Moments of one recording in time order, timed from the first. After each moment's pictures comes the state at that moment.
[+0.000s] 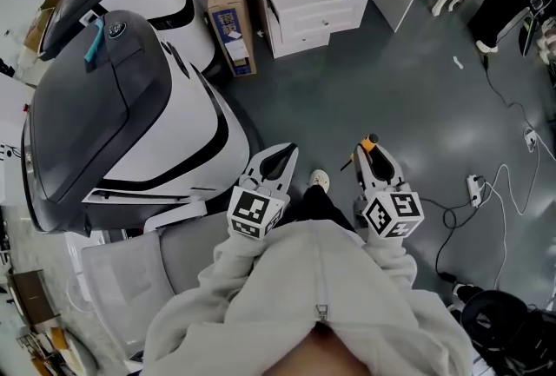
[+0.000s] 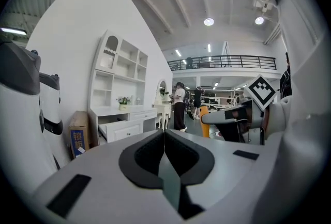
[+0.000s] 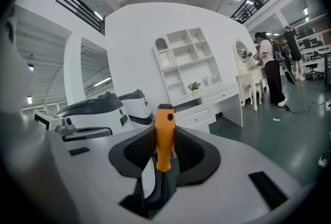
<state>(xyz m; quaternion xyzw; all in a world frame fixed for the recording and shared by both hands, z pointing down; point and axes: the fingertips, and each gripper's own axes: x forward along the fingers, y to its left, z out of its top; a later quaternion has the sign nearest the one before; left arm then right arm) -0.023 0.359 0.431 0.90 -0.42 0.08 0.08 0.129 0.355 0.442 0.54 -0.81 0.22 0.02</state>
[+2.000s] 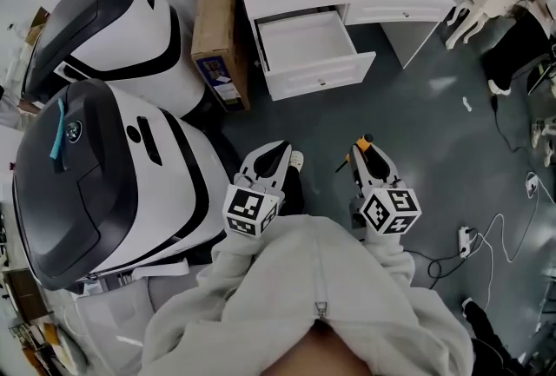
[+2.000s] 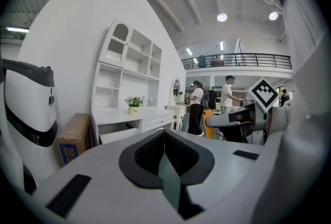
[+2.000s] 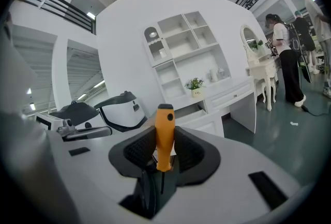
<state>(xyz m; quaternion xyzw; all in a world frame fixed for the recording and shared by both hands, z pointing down) 0.009 0.082 0.443 0.87 -0.47 0.08 0.09 0.168 0.071 0.460 0.51 -0.82 0.25 0.03</state>
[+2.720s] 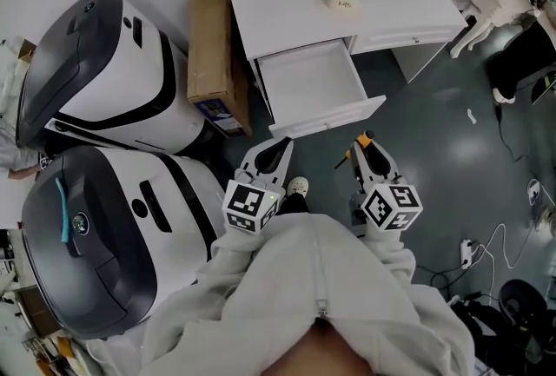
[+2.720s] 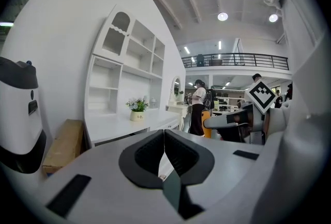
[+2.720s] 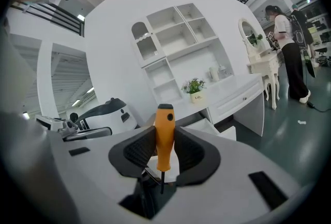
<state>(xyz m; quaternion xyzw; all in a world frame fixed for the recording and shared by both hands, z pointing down) -0.014 -0.095 0.429 0.88 -0.45 0.09 0.10 0.142 -0.101 0.451 0.52 -0.81 0.28 0.01</state>
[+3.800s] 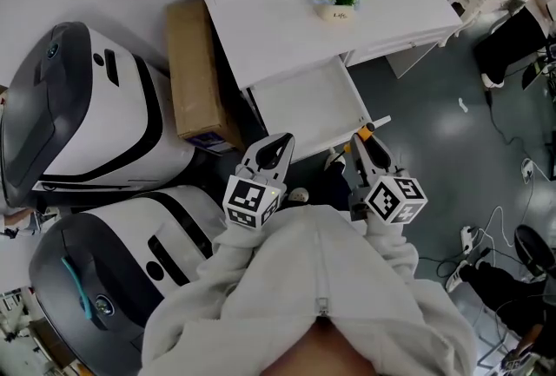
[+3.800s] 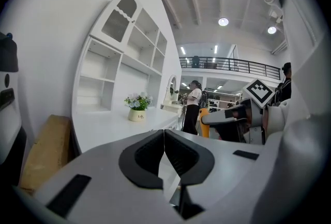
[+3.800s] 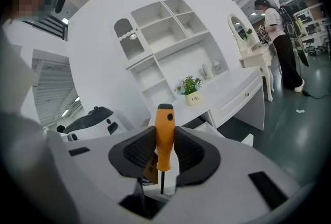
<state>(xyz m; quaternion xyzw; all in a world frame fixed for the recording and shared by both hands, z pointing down) -0.033 -0.212 0.450 0.91 -0.39 0.08 0.12 0.118 -0.206 0.456 0.56 -0.77 0.32 -0.01</state>
